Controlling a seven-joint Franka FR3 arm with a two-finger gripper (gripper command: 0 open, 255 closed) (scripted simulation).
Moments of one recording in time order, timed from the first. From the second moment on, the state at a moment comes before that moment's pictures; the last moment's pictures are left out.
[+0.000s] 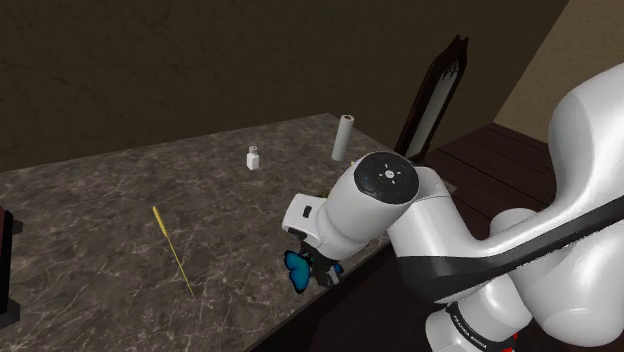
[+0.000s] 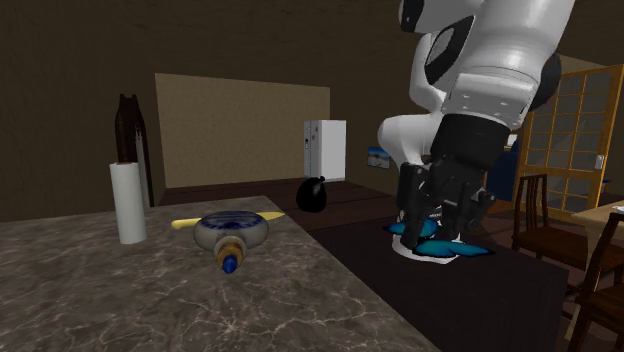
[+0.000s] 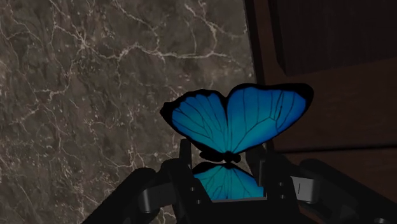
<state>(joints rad) 0.65 -0.37 0.20 -2.71 -0.38 2.45 -0.25</state>
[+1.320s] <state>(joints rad) 0.37 -0.40 -0.27 -2.78 -0.54 2.64 -0.83</state>
